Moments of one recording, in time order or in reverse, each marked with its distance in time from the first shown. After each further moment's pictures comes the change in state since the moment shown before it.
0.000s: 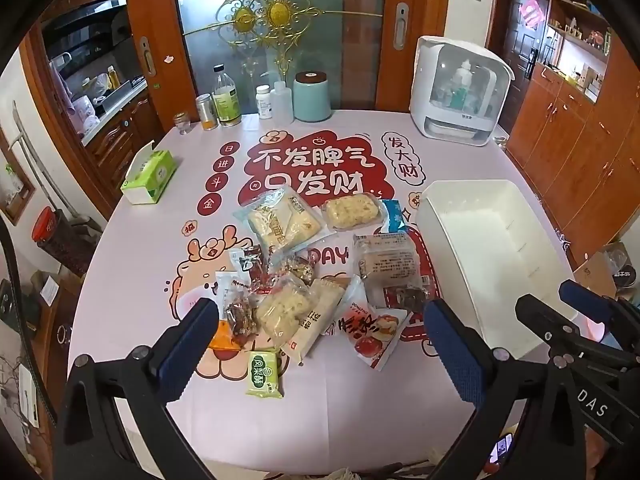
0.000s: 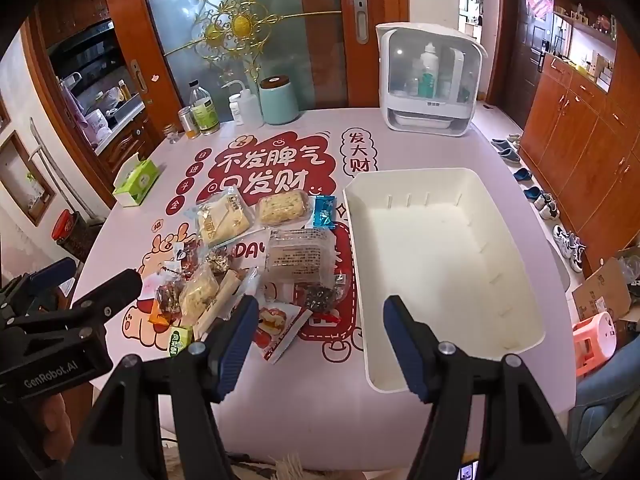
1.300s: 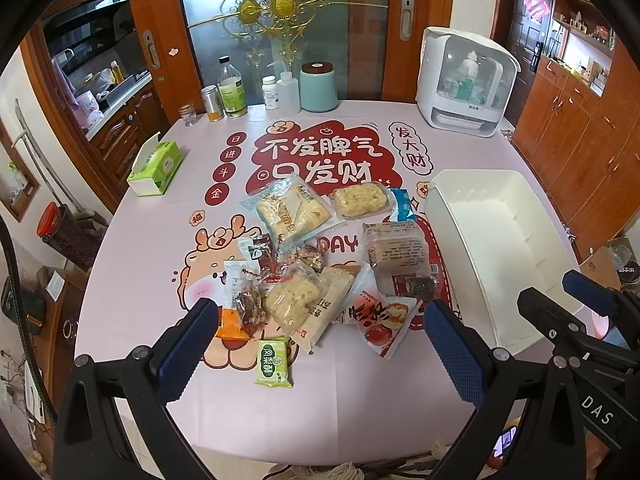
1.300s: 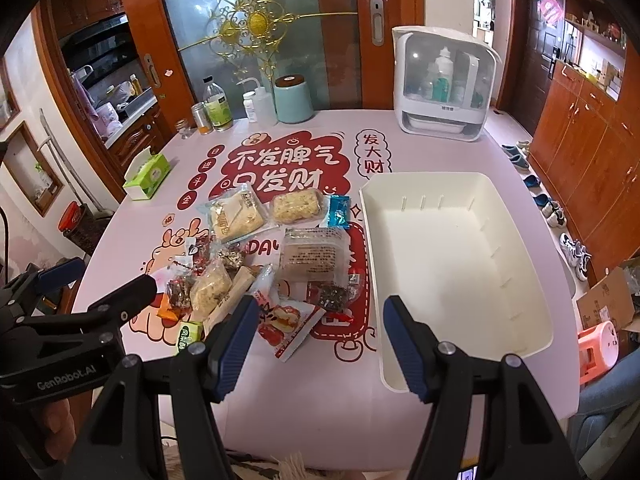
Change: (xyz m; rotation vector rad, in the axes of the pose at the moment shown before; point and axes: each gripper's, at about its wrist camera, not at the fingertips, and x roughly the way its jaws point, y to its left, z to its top) left arm 0.006 0.017 -0.015 -0.005 0.030 0.010; right arm -0.003 0.017 -0.005 -0.036 -0.010 0.023
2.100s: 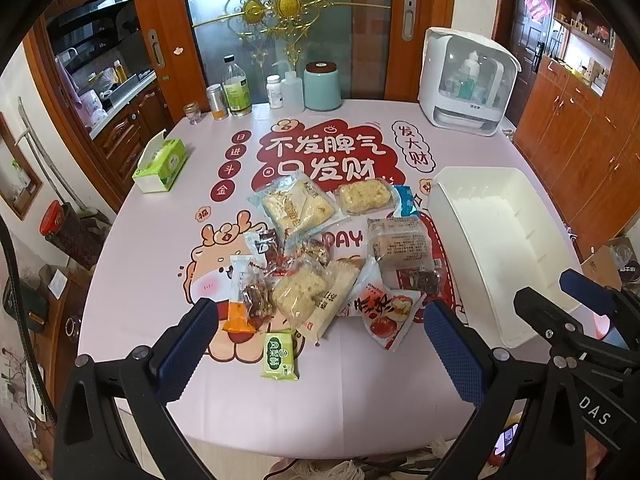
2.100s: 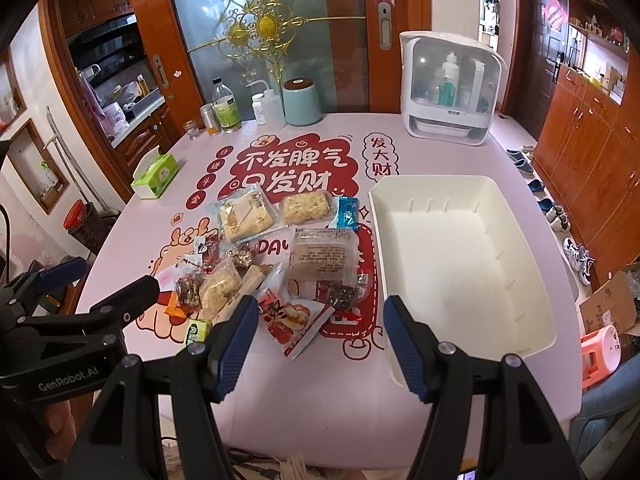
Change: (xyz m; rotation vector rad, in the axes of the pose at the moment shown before) left arm -0.008 0.001 0.001 0.001 0.015 0.010; right arm -0.008 0.007 -0.002 -0.011 0.000 0.015
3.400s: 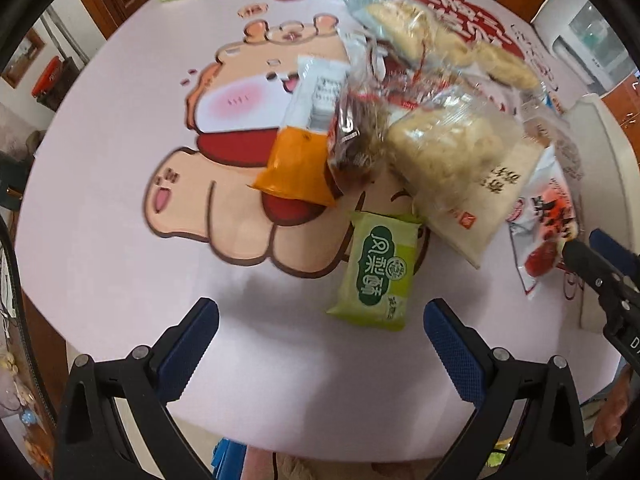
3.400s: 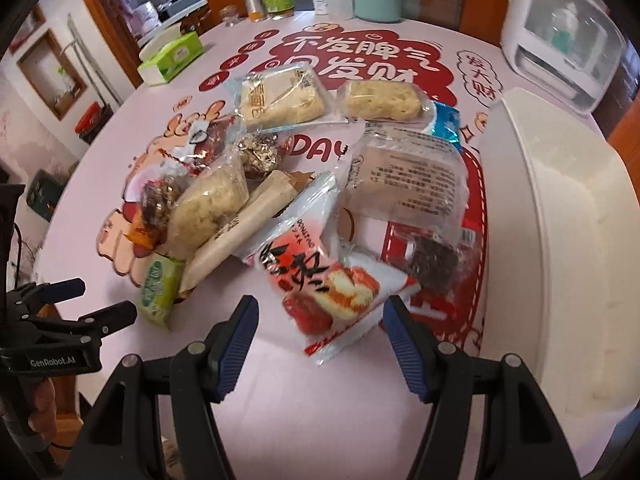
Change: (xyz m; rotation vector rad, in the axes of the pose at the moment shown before) left arm 0.198 0.101 -0.101 -0.261 0.415 0.016; right arm 0.183 0.047 -0.033 -0.220 0.275 0.096
